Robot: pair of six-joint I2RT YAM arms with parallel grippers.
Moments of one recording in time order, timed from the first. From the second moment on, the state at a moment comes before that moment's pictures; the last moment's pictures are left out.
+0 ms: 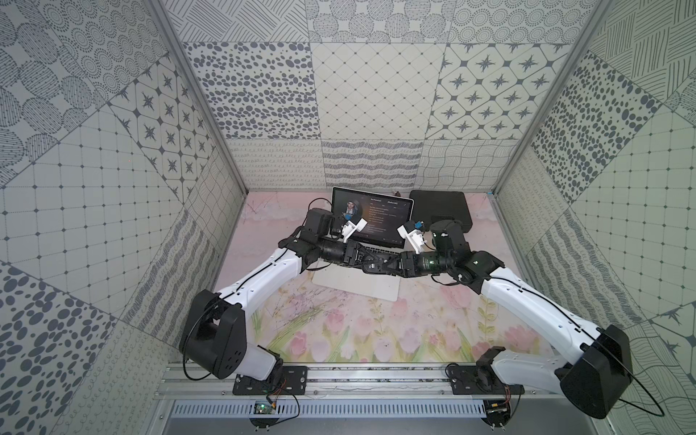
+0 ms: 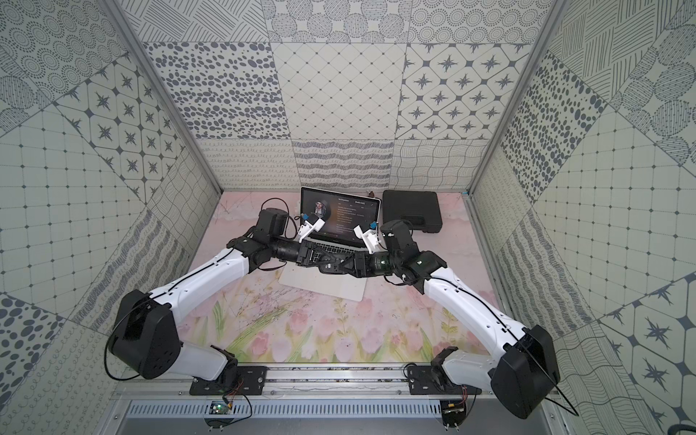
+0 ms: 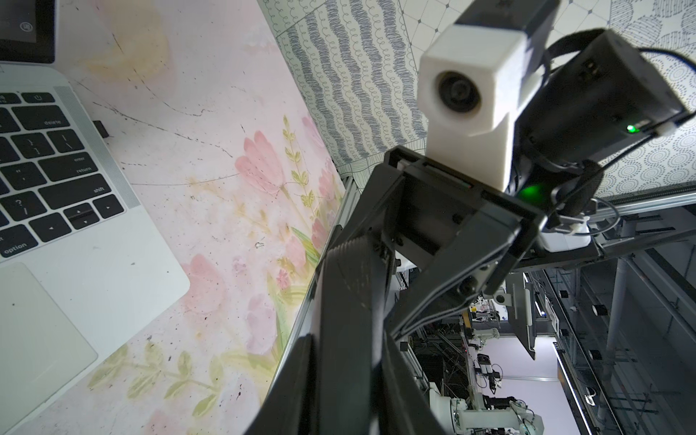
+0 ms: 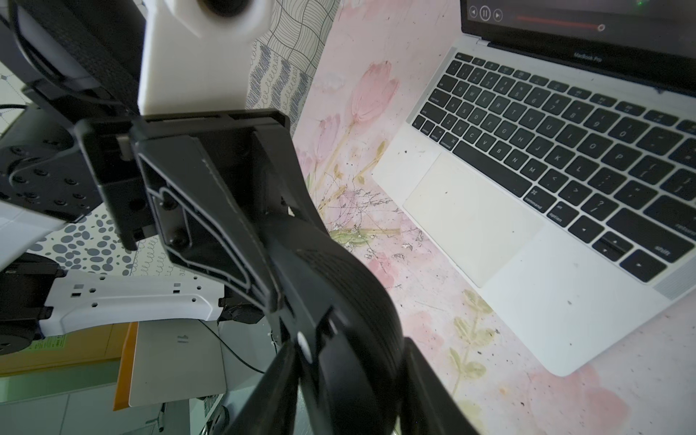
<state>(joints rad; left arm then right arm) -0.41 1.48 1.09 -0.29 1.12 -0.48 0.59 1.23 1.00 -0.43 -0.62 0.54</state>
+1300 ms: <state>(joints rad) -0.42 1.52 1.06 -0.10 1.22 -0.67 0.44 1.11 0.87 -0.24 -0.80 0.72</state>
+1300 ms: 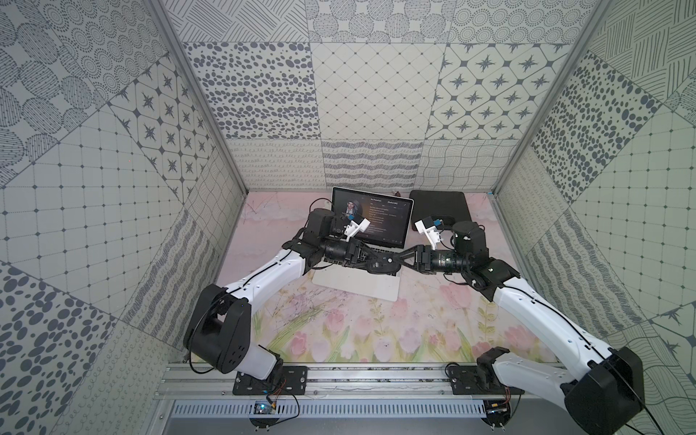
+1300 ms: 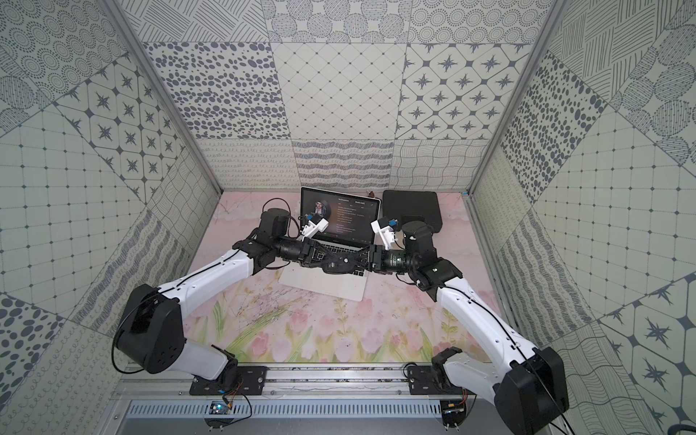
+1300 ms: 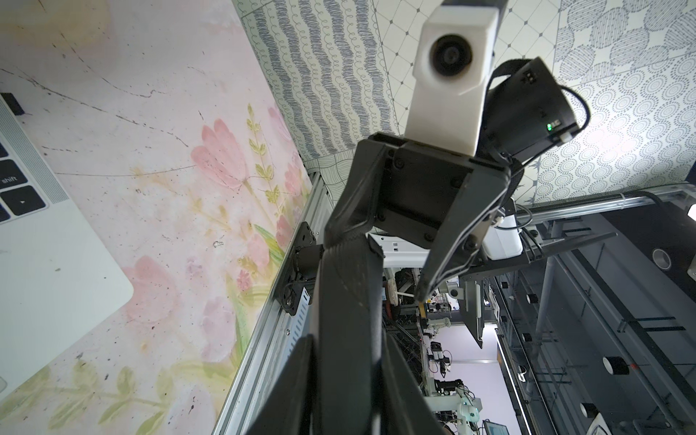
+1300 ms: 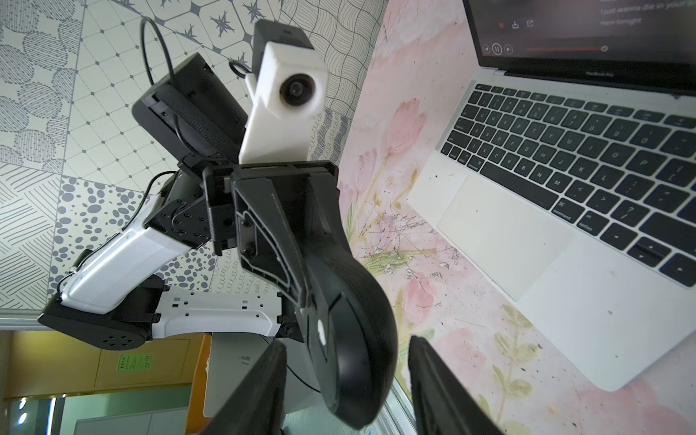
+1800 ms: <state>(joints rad) -0.42 1.52 1.07 -0.11 1.23 -0.67 0.44 1.12 0.87 -0.25 -0.81 0.71</state>
